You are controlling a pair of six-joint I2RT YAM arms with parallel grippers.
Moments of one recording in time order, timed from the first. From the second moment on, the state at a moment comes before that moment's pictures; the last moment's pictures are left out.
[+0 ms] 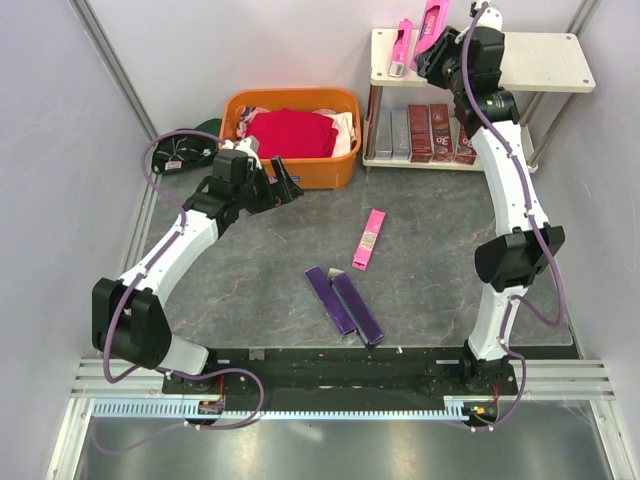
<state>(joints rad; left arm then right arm) -0.32 1.44 1.17 -0.31 0.20 -0.58 0.16 1.98 2.32 -0.44 0.01 0.45</state>
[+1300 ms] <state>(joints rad) -0.33 1.45 1.17 -0.31 0.21 -0.58 0.09 2.07 2.31 -0.34 -0.07 0.57</state>
